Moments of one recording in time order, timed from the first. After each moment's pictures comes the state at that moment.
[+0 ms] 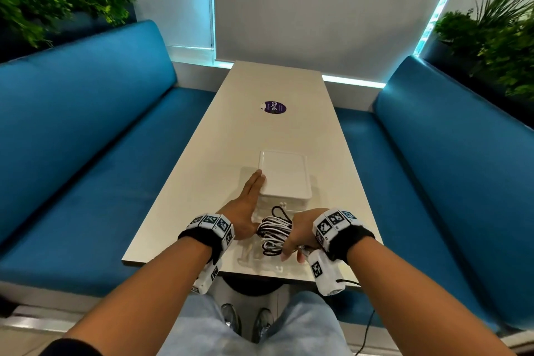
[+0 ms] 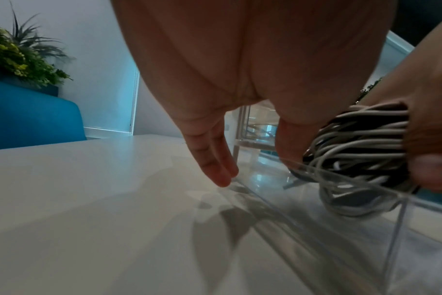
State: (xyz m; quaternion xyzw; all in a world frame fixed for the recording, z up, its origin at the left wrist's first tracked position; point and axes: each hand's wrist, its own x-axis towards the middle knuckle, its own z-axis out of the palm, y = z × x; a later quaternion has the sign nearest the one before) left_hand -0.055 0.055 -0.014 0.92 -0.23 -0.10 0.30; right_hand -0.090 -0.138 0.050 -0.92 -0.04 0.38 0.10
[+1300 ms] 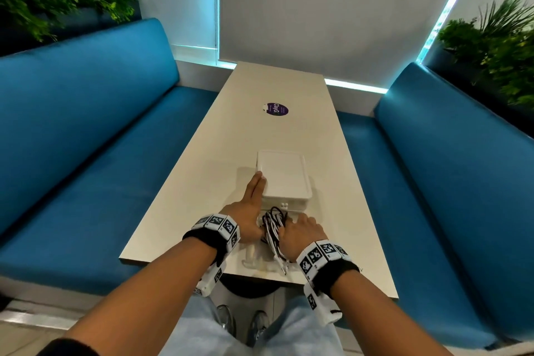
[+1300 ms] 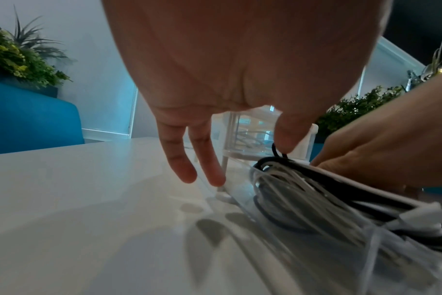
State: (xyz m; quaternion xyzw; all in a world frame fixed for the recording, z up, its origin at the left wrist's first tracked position) left_hand -0.059 0.046 -0.012 0.95 -0.21 -0.10 0.22; right_hand -0.114 -0.124 0.002 -0.99 -0.03 0.10 -0.02
